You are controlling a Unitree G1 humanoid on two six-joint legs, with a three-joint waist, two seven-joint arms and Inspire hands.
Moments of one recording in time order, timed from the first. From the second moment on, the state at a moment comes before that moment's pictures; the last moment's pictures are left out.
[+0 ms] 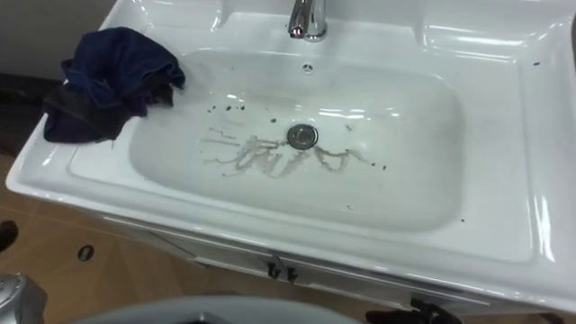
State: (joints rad) left arm 0.23 0.24 0.44 0.44 -0.17 -0.16 0.81; right arm 0.12 -0.31 -0.02 1.28 0.23 0.01 0.20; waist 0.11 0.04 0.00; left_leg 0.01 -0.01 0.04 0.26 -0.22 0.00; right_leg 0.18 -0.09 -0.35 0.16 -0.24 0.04
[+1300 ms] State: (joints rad) left arm 0.14 0.30 0.19 0.06 0.51 -0.22 0.70; right arm 0.09 -0.31 -0.02 1.31 0.23 -0.06 0.26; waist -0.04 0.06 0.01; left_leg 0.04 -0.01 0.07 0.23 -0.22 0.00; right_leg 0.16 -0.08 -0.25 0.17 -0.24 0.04
